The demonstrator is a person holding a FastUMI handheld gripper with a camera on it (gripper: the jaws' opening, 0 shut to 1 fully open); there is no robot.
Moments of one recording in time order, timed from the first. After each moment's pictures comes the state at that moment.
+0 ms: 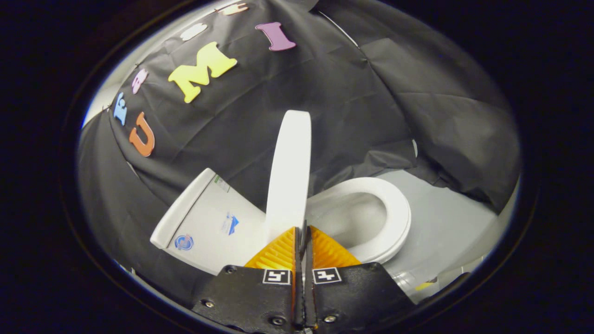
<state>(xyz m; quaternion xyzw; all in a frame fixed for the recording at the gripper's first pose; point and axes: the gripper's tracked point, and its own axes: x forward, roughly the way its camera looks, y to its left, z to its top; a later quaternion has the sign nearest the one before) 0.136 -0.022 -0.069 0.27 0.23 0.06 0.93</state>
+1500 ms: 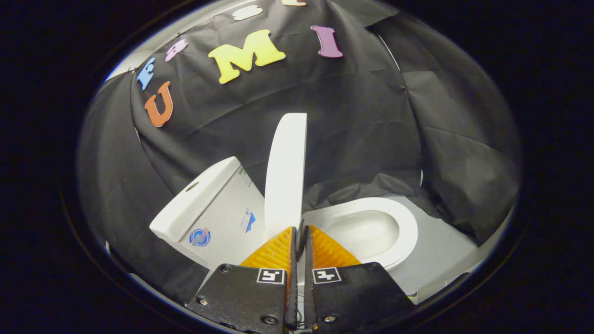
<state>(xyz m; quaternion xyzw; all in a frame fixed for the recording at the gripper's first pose) 0.132 0.067 -0.018 0.16 0.22 0.06 0.96</state>
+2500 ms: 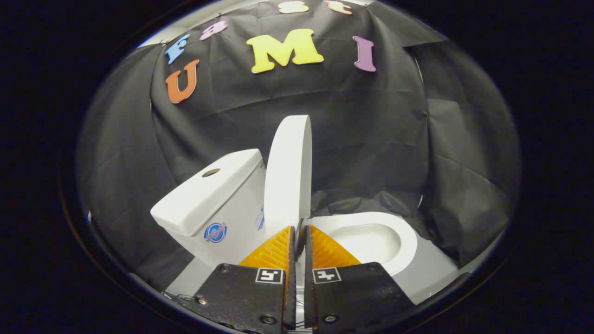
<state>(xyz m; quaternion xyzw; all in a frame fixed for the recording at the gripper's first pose) 0.124 0.142 -0.001 0.06 0.20 0.06 0.98</state>
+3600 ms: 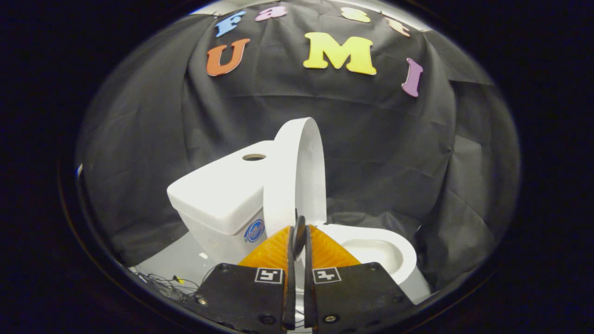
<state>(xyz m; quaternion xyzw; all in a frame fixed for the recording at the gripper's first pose) 0.123 0.239 -0.007 -0.07 0.18 0.09 0.98</state>
